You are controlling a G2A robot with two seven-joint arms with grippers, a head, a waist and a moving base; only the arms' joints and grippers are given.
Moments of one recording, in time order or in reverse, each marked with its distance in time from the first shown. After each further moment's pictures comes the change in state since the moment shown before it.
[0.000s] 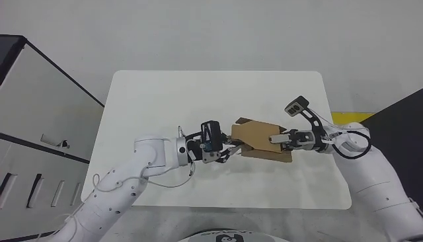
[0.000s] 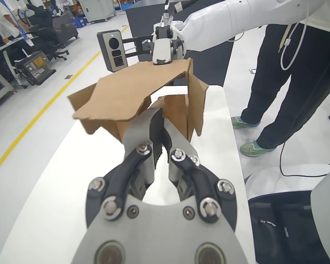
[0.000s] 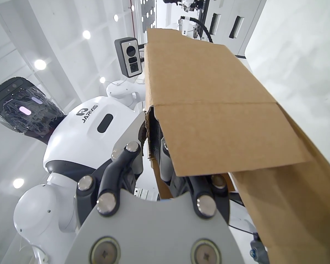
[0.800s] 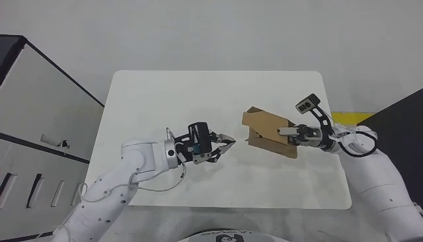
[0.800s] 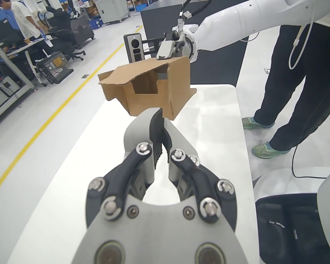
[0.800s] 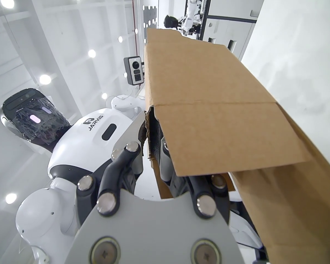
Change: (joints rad) left arm 0.092 0.025 -0.092 -0.089 0.046 0.003 0.013; right arm -0.017 -0.011 0.058 0.081 0.008 -0.031 -0.031
